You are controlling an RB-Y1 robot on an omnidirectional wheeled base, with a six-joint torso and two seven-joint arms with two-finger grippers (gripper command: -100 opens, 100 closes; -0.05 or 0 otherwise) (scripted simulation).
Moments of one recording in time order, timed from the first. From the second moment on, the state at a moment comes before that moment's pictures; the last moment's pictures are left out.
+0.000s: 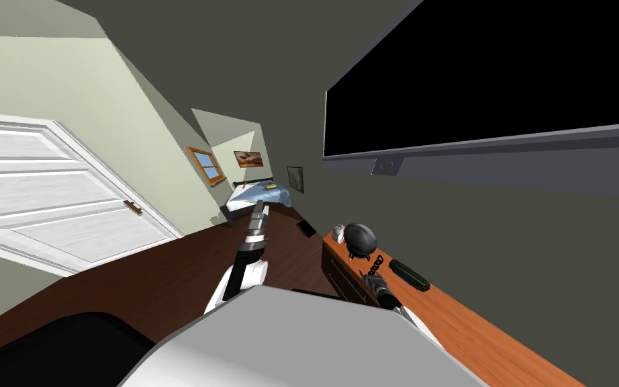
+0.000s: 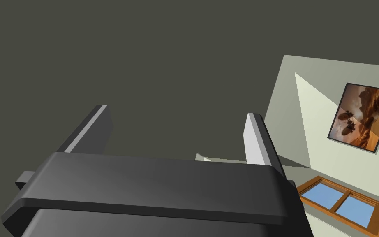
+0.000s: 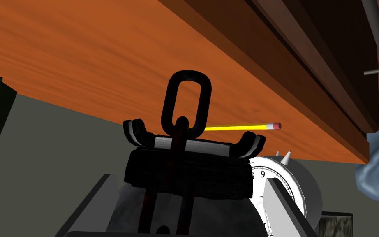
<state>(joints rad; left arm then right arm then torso) 0.46 -0.03 0.04 -2.28 -0.11 -0.41 -0.08 0.18 -0.24 -0.08 -1.00 0.99 -0.16 0.57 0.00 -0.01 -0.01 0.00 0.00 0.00</state>
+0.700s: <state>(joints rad) 0.46 -0.03 0.04 -2.28 -0.11 -0.41 -0.08 0.17 -0.25 -0.08 -0.98 0.97 -0.22 0.61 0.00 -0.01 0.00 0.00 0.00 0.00</state>
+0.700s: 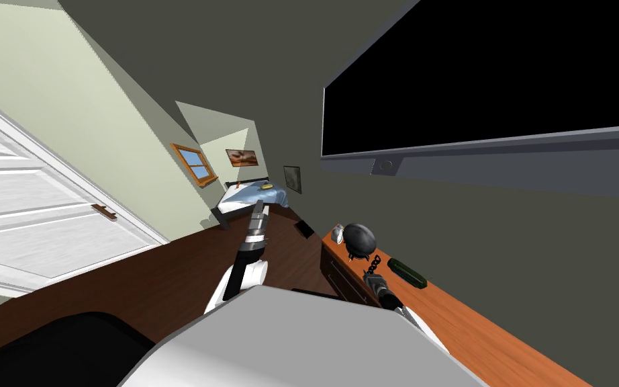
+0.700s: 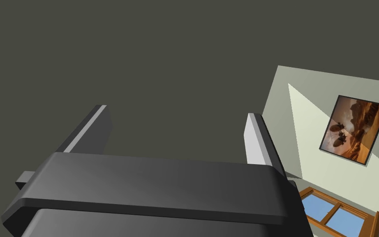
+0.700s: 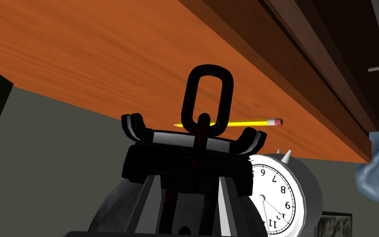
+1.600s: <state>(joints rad) 0.46 -0.03 0.04 -2.28 -0.11 -0.41 -0.08 0.21 -0.19 -0.09 -1.07 1.07 -0.05 0.47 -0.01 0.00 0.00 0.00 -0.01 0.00</state>
